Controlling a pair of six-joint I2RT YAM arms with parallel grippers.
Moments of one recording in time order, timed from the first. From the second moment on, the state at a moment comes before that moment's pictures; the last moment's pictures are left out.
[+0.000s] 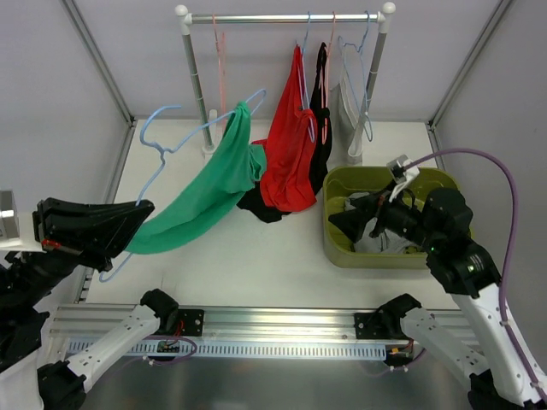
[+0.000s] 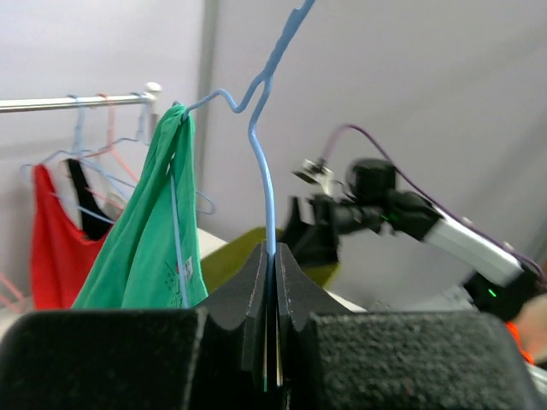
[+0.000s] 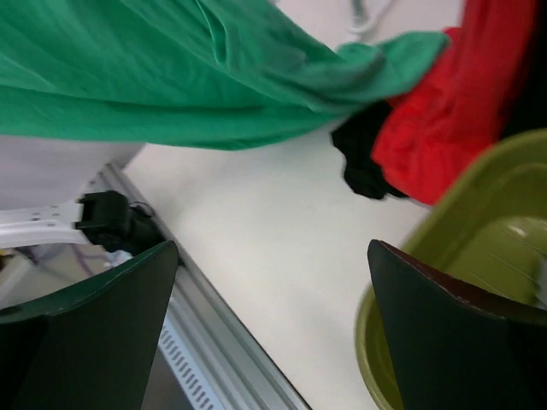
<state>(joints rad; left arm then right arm) -0.56 0.55 1.52 -0.52 0.33 -0.37 0.48 0.65 1.05 -0.63 -0.38 0.31</state>
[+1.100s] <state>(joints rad) -0.56 0.52 1.13 -0.52 0.50 -0.51 0.93 1.07 1.08 -0.28 0.06 0.35</state>
